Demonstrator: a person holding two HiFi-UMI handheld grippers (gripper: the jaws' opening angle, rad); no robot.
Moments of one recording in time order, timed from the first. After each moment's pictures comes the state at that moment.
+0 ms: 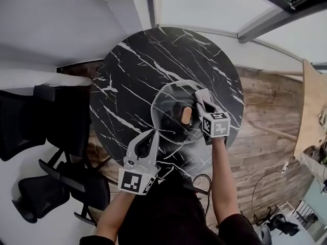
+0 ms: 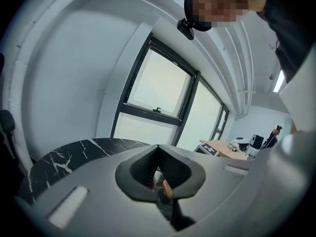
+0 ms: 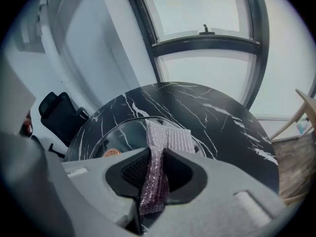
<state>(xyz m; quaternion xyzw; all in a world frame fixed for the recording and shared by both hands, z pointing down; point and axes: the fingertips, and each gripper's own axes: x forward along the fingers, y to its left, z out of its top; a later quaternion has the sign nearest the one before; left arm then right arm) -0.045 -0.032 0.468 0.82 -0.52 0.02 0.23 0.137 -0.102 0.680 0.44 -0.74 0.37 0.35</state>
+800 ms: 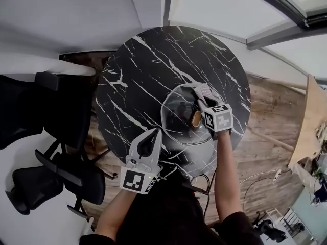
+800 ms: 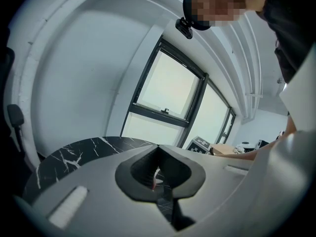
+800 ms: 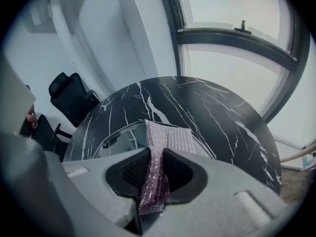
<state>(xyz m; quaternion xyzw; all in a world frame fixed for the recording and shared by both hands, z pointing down) -0.084 -0.037 0.478 0.80 -0.55 0.00 0.25 0.082 -0.129 0.683 0.34 -0.77 0.33 0.43</state>
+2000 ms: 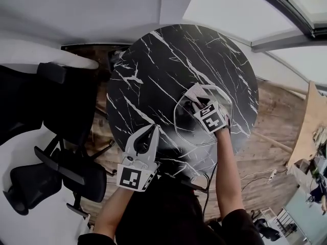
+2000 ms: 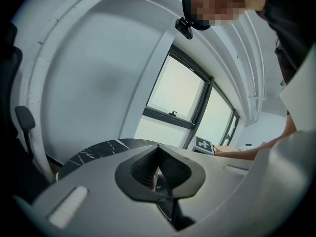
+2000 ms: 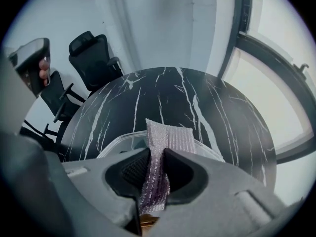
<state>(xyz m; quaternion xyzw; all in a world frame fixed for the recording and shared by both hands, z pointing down) -0.168 -0.029 0.488 0.79 -0.57 -0.01 0.25 -0.018 -0.096 0.690 0.20 -0.78 0.21 0.55</state>
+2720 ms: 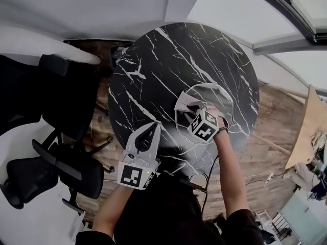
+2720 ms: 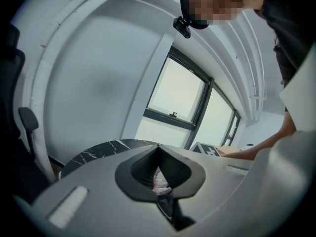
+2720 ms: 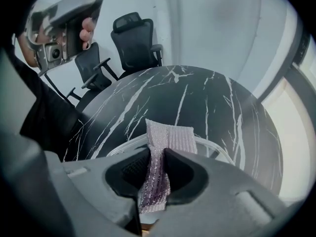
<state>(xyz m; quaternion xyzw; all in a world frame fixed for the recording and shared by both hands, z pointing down) -0.168 -0.017 0.486 0.78 -0.57 -0.01 0.24 -0.050 -0.027 0.694 0.02 -0.80 0.10 0.59</state>
